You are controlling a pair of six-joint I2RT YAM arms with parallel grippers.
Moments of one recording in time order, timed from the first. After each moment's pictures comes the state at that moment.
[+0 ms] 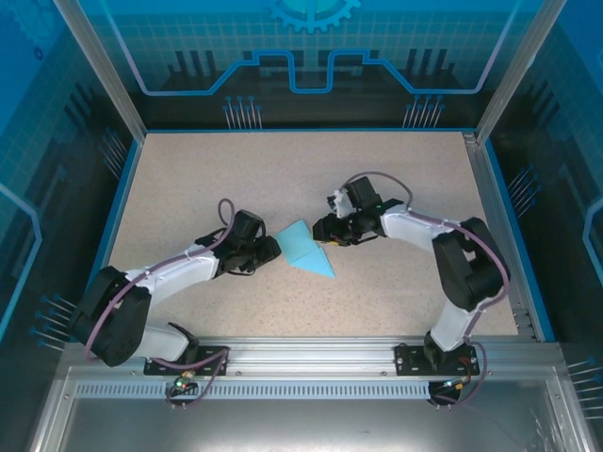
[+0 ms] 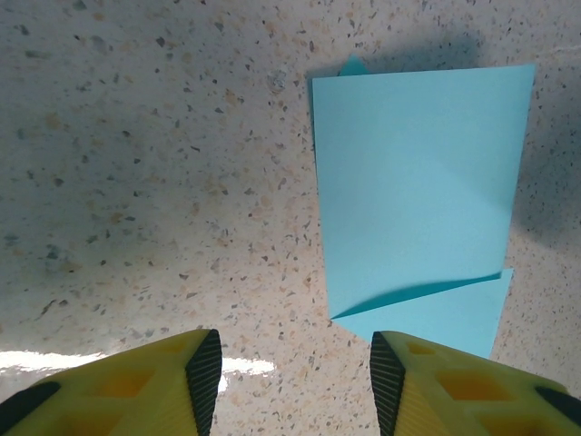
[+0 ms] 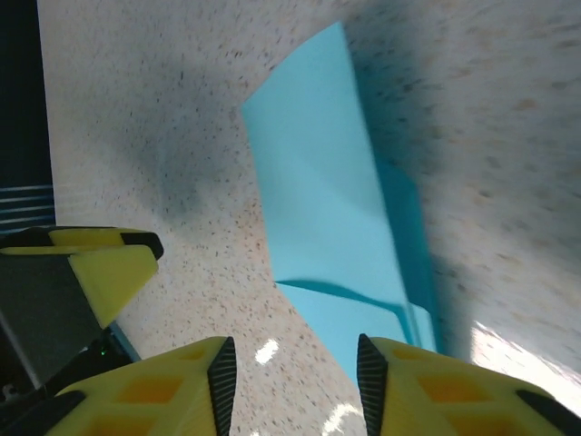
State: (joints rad) left arm -0.51 1.38 0.69 -0.30 0.09 -1.01; right arm 0.49 1.77 1.08 -0.33 -0.63 0.55
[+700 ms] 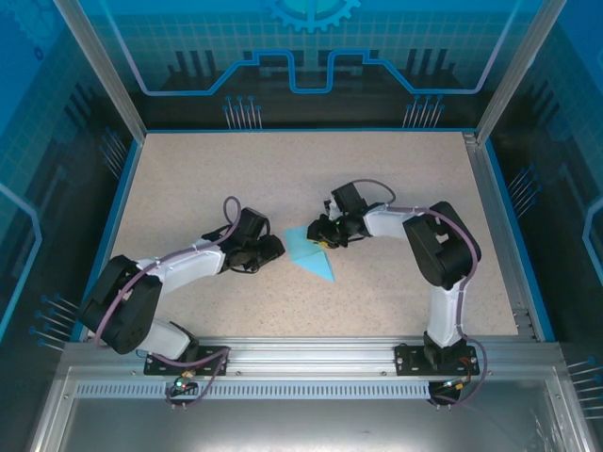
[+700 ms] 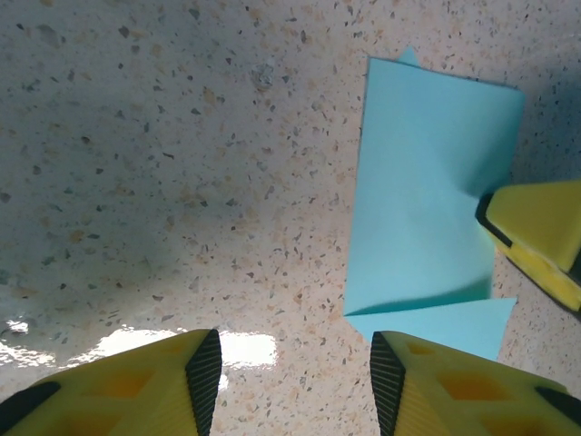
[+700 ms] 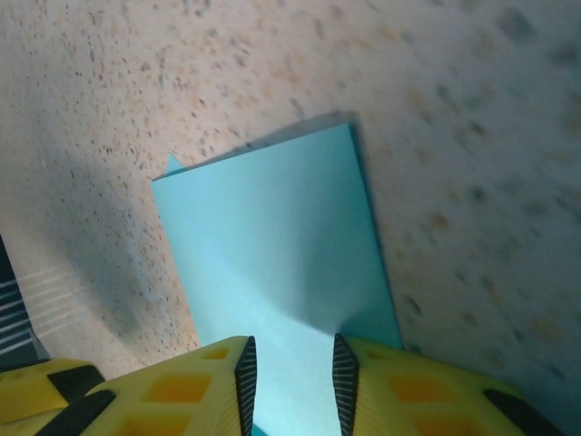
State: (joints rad) left arm -0.51 1.46 0.72 -0.28 0.11 -1.01; right arm 0.51 1.95 1.08 -0.15 -0.51 0.80
